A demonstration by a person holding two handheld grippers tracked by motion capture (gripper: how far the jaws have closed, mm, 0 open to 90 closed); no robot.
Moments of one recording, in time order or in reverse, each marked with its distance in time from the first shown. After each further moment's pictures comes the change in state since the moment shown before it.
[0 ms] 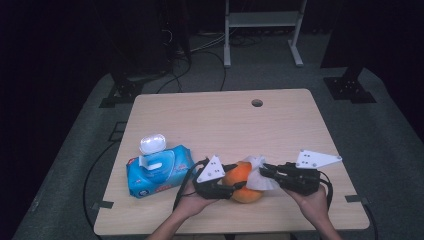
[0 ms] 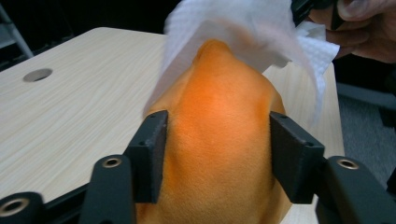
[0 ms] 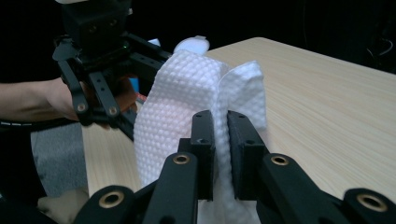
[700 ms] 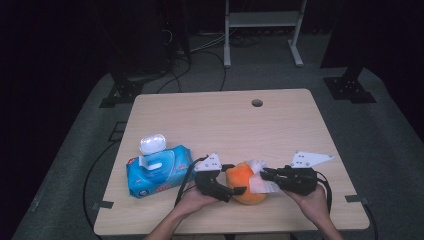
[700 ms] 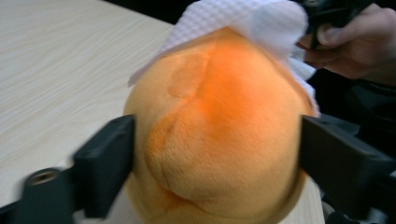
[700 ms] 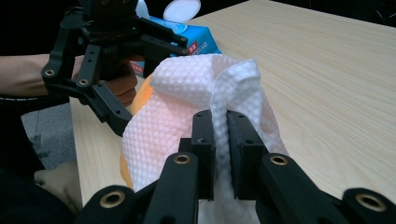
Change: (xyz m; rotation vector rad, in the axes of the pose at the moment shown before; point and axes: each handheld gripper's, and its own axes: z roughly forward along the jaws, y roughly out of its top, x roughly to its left) left arm 0.024 -0.028 0.017 -0.021 -0.162 -0.195; right arm -0.015 -0.018 0.007 0.114 -0.004 0.044
